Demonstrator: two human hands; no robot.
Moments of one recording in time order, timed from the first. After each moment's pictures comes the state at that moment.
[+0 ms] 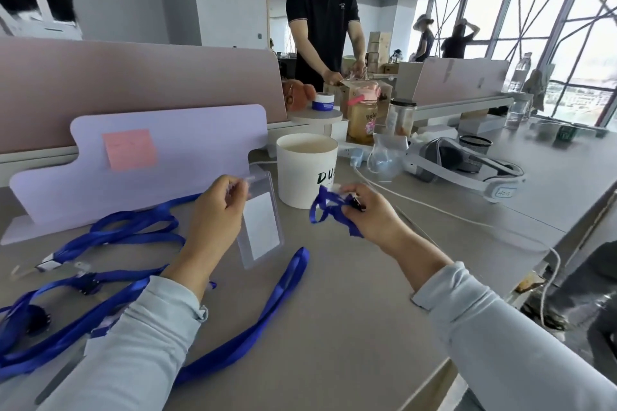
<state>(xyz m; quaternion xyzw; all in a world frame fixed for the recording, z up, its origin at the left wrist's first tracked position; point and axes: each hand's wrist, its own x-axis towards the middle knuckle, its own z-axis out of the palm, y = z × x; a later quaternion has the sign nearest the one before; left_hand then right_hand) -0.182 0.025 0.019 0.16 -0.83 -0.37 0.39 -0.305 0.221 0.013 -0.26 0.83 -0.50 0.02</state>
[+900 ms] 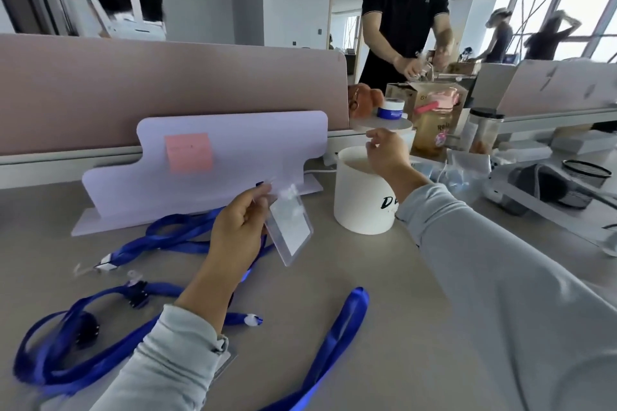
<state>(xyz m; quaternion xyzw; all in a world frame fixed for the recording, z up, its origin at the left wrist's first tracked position) -0.188 -0.024 0.014 0.19 -0.73 -0.53 0.38 -0.449 0.067 0.065 -0.23 0.88 -0.40 -0.09</state>
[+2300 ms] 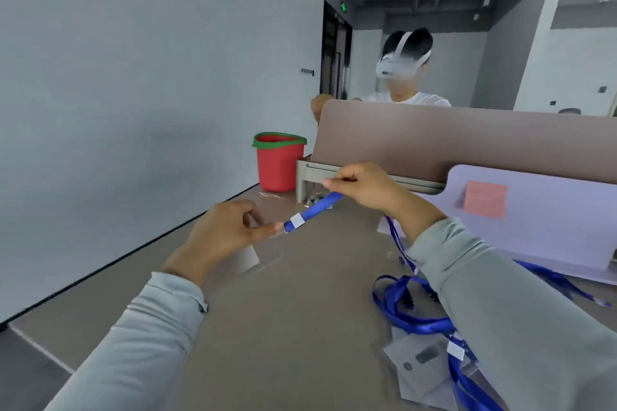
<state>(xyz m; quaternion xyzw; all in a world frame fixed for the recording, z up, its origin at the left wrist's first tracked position) 0.232 -0.131 0.064 0.56 -0.74 -0.14 0.34 -0.009 -0.134 0.115 -0.75 0.54 -0.35 0.16</state>
